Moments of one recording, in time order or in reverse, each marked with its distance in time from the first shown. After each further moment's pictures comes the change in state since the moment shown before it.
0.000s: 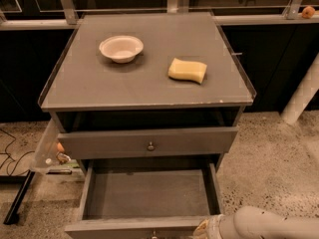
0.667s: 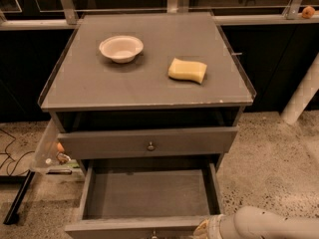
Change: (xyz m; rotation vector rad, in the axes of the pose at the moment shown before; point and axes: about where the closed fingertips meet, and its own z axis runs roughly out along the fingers) arm 0.000 0.000 0.000 0.000 0.000 0.000
